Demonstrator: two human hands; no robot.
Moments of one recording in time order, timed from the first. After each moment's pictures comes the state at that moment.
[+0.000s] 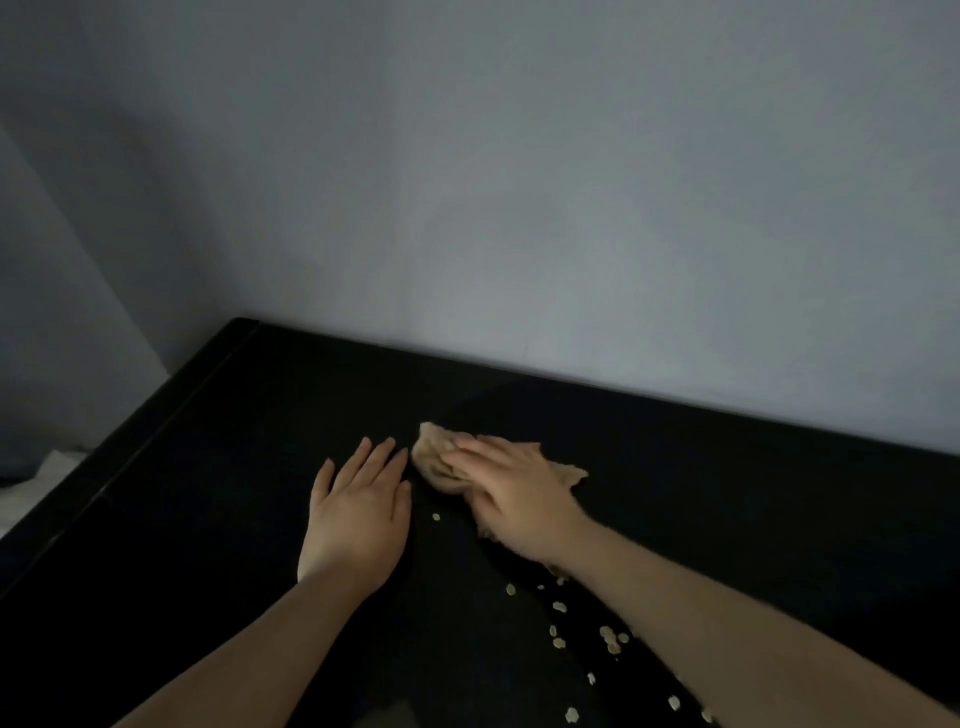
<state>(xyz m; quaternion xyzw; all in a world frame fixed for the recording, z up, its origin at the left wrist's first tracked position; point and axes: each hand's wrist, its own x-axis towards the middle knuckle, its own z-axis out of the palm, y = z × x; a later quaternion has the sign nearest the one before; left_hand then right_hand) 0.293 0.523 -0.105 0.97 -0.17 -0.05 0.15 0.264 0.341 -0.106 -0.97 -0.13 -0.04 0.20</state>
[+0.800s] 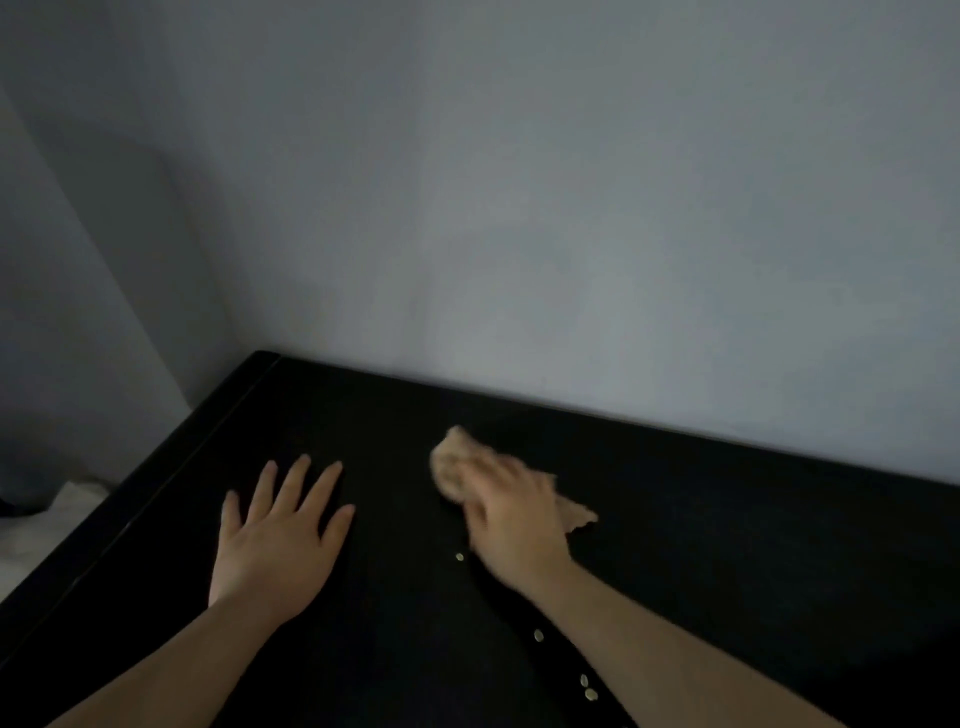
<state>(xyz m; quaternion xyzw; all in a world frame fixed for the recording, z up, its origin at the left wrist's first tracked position) 0.331 0.594 -0.108 0.99 -0.09 -0.06 0.04 0.283 0.374 -0.116 -0.98 0.00 -0.13 0.18</state>
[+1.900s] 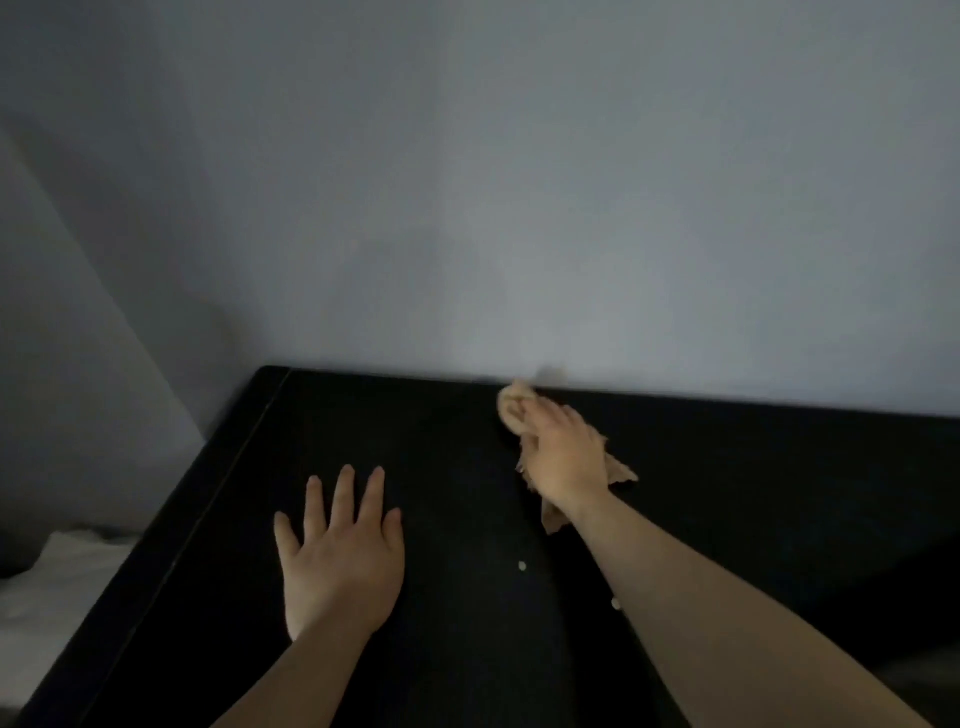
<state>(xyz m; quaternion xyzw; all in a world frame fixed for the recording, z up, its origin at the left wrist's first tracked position) 0.330 0.594 -0.108 0.99 -0.10 -0.06 0.07 0.332 0.374 -0.110 -0.96 0.21 -0.09 0.17</state>
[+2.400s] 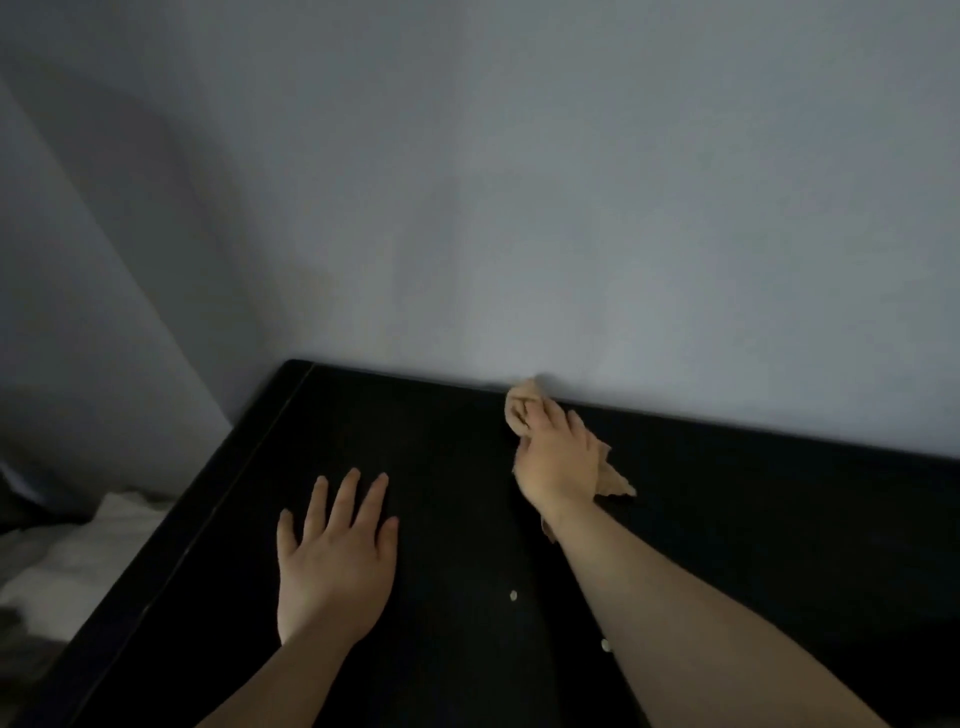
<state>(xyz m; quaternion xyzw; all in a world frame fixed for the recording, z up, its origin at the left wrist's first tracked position) 0.330 0.595 -0.103 0.99 -0.09 -0.06 0.07 0.354 0.376 -0.108 -0.95 0.24 -0.07 0.19</state>
